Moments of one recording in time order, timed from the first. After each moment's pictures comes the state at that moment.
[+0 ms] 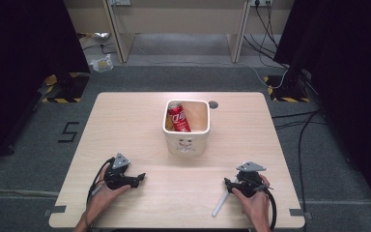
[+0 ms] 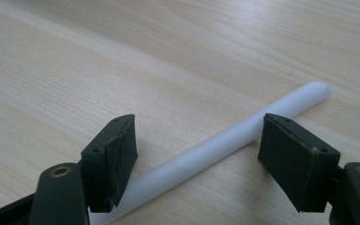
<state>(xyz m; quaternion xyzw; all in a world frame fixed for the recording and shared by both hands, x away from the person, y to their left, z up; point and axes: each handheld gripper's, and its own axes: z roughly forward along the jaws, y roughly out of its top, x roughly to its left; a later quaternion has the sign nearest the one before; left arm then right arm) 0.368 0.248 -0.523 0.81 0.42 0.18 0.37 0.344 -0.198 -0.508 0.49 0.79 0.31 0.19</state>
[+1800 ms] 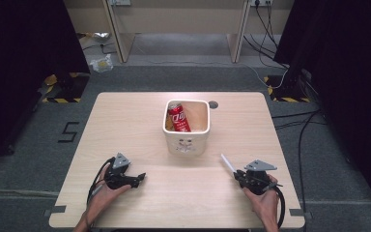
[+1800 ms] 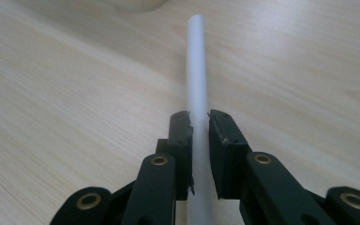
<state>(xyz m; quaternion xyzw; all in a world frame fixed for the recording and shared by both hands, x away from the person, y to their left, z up) 0.369 0.247 -0.523 0.81 0.42 0.18 0.37 0.344 -0.221 -0.491 0.45 0.80 0.36 0.18</state>
